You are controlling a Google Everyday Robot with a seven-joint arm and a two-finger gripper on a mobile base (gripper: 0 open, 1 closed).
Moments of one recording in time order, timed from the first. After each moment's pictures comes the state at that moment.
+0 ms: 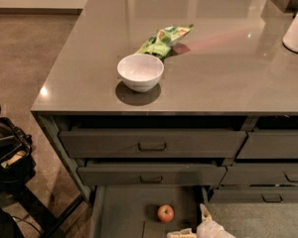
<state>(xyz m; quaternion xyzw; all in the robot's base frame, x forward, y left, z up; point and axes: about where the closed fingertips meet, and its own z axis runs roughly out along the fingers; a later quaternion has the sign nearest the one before) 0.397 -0.152 0.368 -0.23 0.83 0.23 0.45</state>
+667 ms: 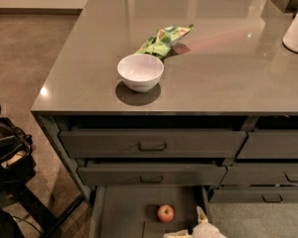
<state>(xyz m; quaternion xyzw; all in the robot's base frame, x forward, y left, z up) 0.399 -0.145 0.348 -0.22 0.83 0.23 0.46</state>
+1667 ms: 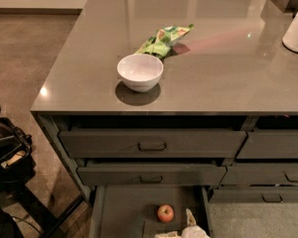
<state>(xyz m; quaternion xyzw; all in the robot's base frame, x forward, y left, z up) 0.411 -0.114 0.276 -0.20 0.82 0.26 0.47</state>
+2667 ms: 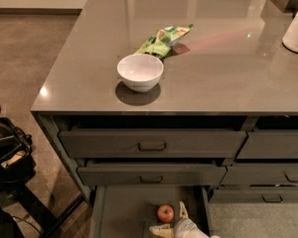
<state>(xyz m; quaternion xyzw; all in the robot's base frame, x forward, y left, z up) 0.457 -0.094 0.228 -0.22 0.80 0.24 0.51</state>
